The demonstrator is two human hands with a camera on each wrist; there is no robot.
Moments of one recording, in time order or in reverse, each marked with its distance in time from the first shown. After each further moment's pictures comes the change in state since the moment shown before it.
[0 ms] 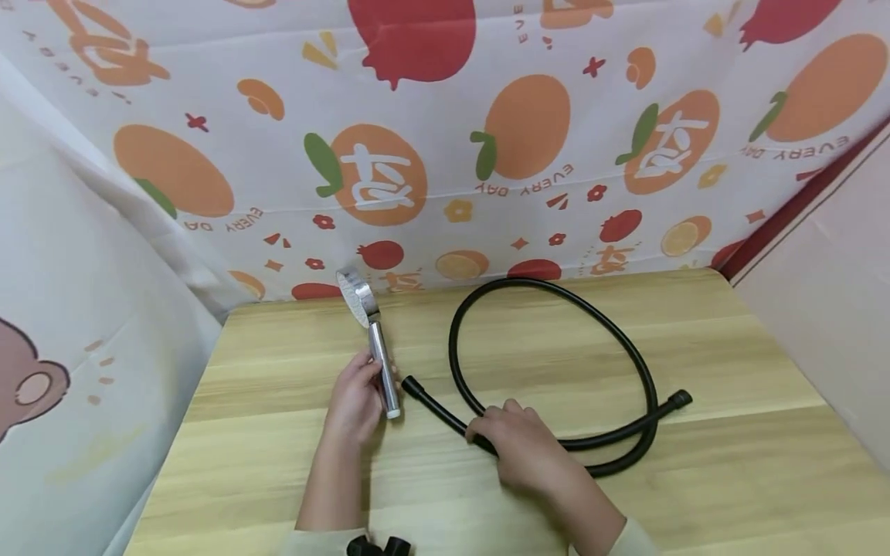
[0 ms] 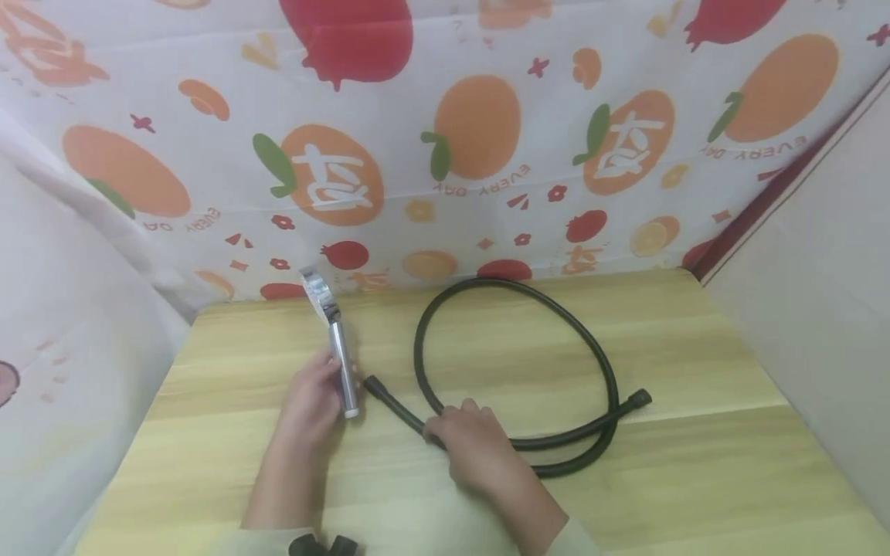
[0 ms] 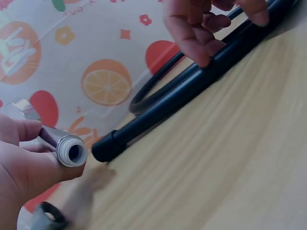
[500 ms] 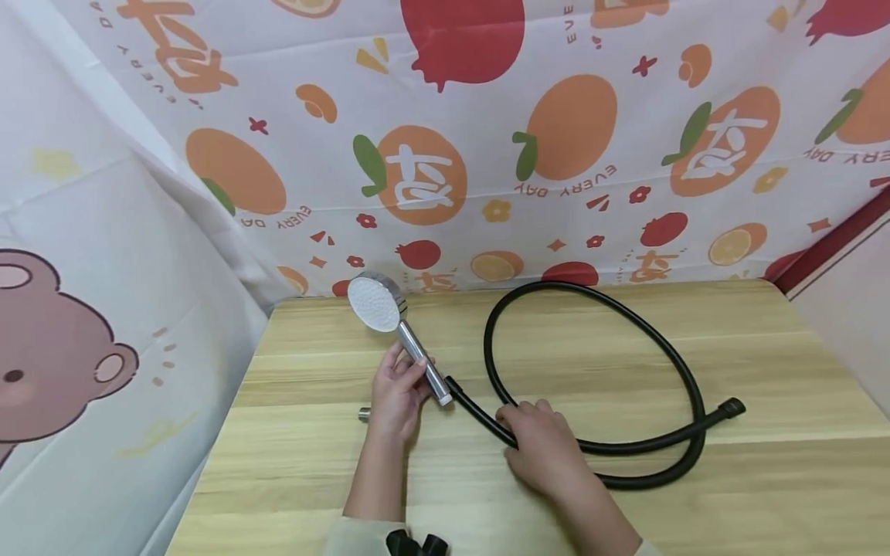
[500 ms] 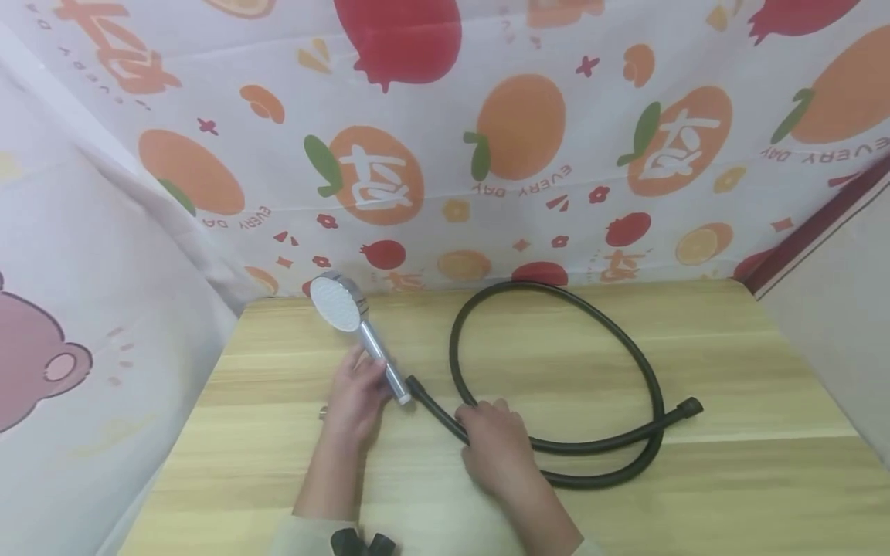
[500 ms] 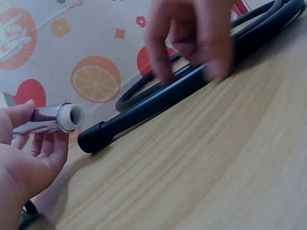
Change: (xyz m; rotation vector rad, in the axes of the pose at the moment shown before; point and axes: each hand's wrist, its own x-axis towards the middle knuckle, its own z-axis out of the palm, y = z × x) left_hand 0.000 -0.022 -0.004 -0.141 0.119 0.148; right_hand 0.014 -0.011 0.022 0.007 0.149 0.118
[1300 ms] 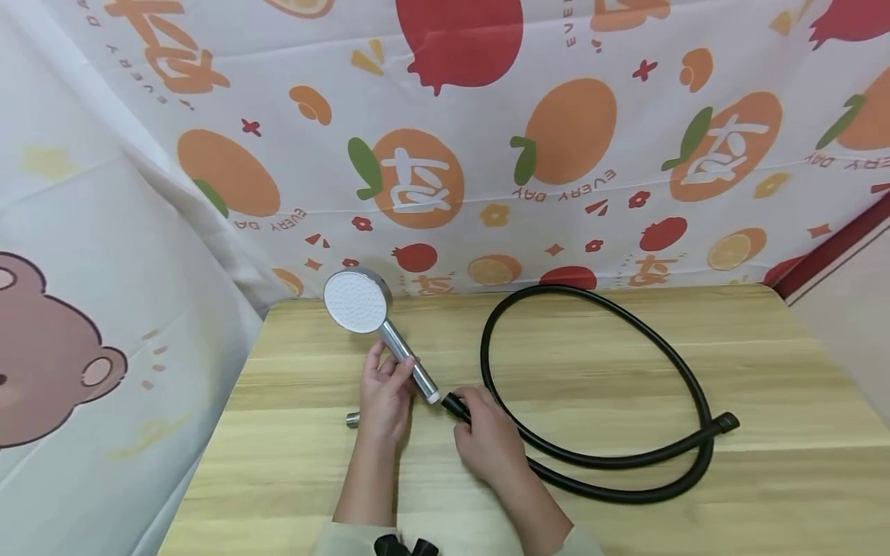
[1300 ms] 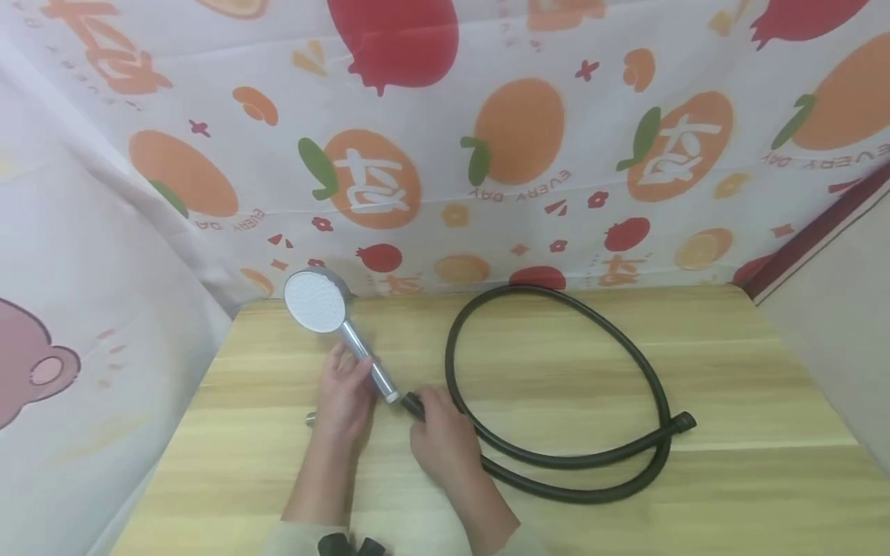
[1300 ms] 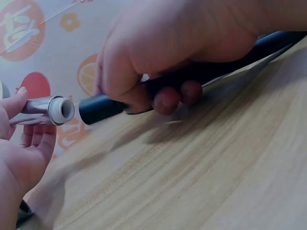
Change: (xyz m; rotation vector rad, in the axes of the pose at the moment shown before) left_hand 0.008 0.004 0.000 -0.142 0.013 0.133; right_hand 0.039 -0.041 0.040 0.352 0.264 0.105
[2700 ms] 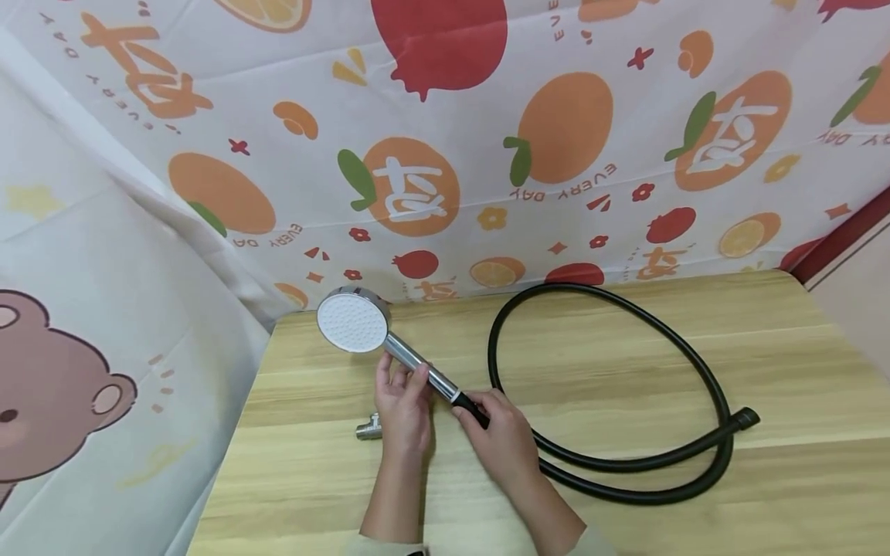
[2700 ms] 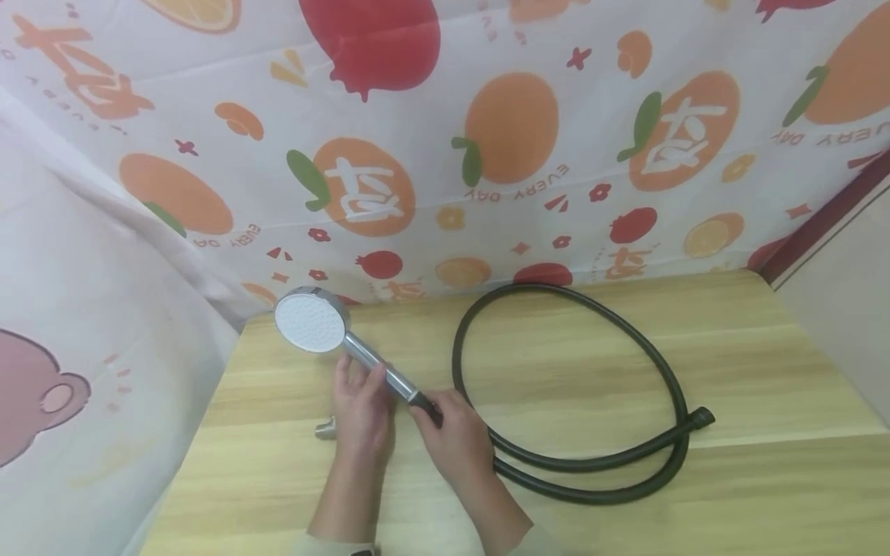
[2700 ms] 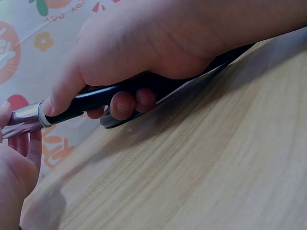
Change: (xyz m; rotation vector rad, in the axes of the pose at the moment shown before) left_hand -0.010 -0.016 0.020 -0.027 0.089 0.119; right_hand 0.006 0.004 0.001 0.168 0.230 -0.044
